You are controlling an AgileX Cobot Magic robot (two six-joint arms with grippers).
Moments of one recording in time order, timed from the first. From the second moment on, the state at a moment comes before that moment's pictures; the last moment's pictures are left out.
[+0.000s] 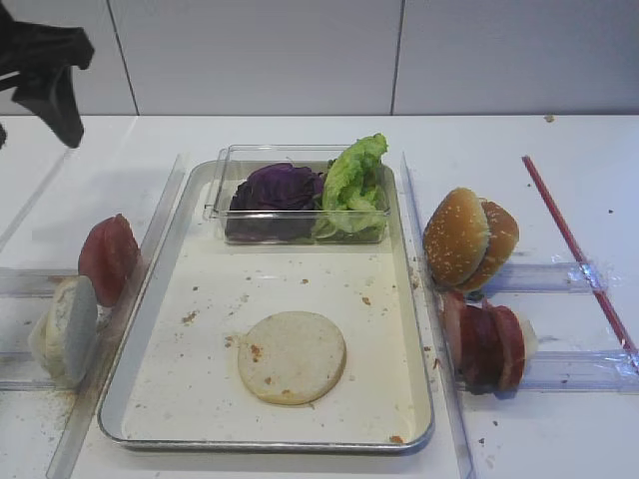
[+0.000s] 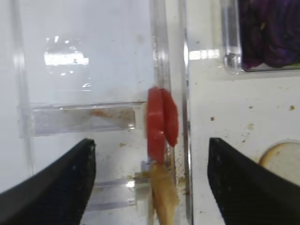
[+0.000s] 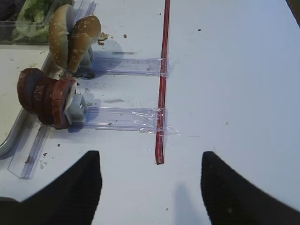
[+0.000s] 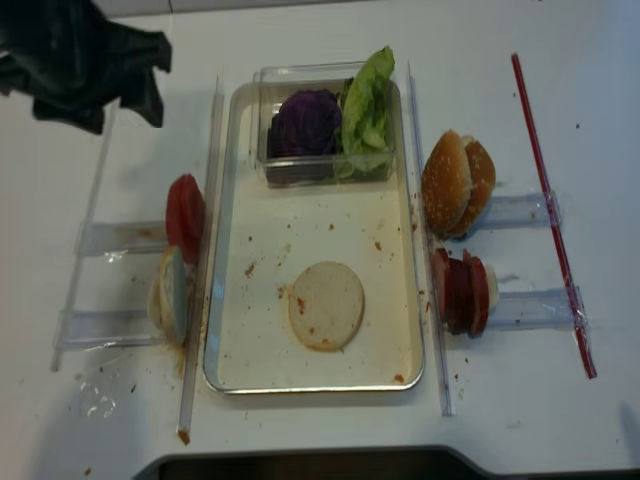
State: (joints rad) left arm -0.12 1.51 -1.44 -0.06 1.24 -0.10; right arm 0.02 -0.02 -0.47 0.09 1.14 -0.05
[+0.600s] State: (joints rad) left arm -0.07 1.29 -1.16 -0.04 1.24 -0.06; right arm 0.02 -0.02 -0.47 0.09 1.14 -0.06
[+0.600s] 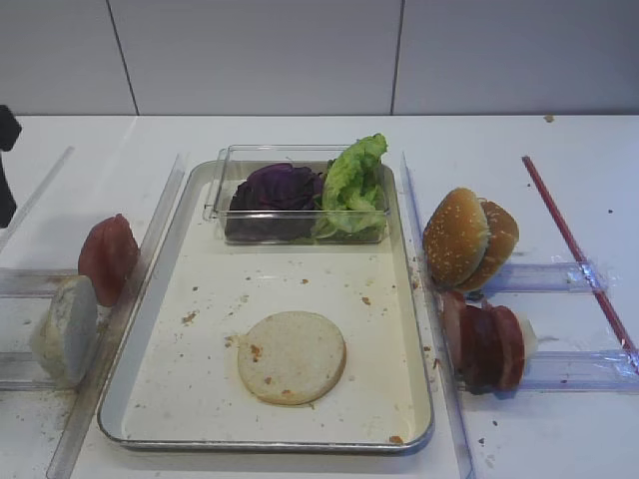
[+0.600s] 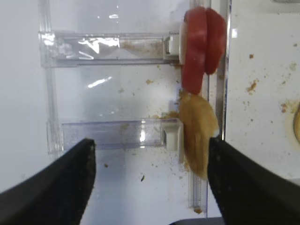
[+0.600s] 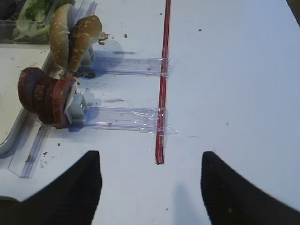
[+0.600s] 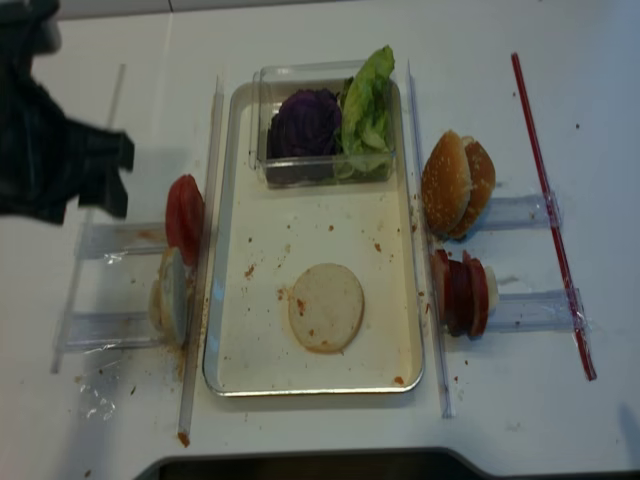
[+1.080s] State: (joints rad) left arm -0.07 0.86 -0.95 -0.04 1.25 -0.06; right arm 0.02 -0.02 -0.47 0.09 1.14 -0.06
